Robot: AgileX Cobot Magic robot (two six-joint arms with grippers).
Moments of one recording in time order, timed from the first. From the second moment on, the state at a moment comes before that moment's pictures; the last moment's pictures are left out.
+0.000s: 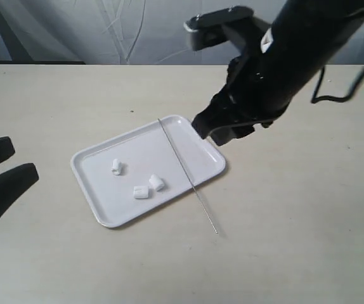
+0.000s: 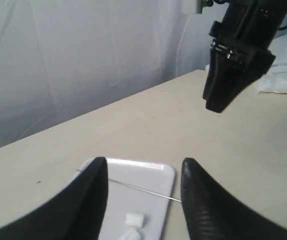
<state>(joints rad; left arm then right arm) 0.38 0.47 -0.20 1.58 -1.15 -1.37 0.64 1.53 -1.25 0.16 0.99 -0.15</state>
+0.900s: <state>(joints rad) 0.38 0.41 -0.20 1.69 -1.22 -1.43 0.64 0.28 -0.41 0.37 0.44 -0.12</state>
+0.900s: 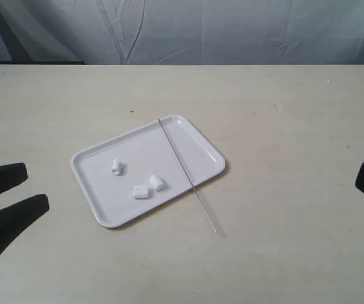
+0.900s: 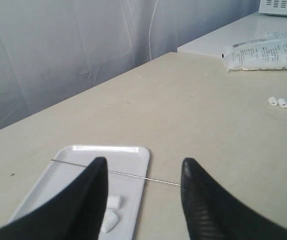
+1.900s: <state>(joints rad) 0.21 0.35 -0.06 0.74 -0.66 -0.64 0.09 0.01 0.00 0.19 0.28 -0.10</state>
